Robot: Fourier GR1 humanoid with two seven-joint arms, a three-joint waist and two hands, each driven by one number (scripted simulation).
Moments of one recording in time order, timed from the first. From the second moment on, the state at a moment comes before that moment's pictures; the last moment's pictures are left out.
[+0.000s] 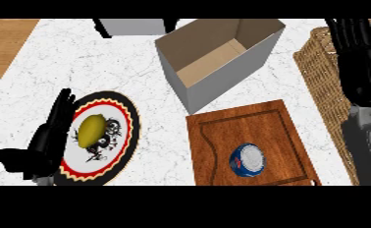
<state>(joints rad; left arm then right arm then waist) 0.08 0.27 -0.01 -1.53 0.17 0.10 -0.12 -0.39 -0.37 -0.05 -1.61 -0.16 -0.14 0.05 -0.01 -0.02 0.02</state>
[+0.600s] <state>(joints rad) -0.07 0.35 -0.01 -1.47 0.17 0.07 0.09 -0.49 -0.33 0.28 -1.72 -0.21 0.36 -0.21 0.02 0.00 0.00</state>
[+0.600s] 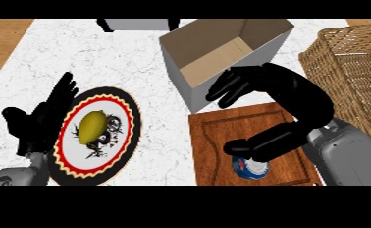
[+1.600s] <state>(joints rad) -0.17 0.37 0.04 -1.39 0.18 0.05 0.19 -0.67 -0.51 0.36 -2.15 0.07 0.47 0.60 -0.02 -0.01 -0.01</state>
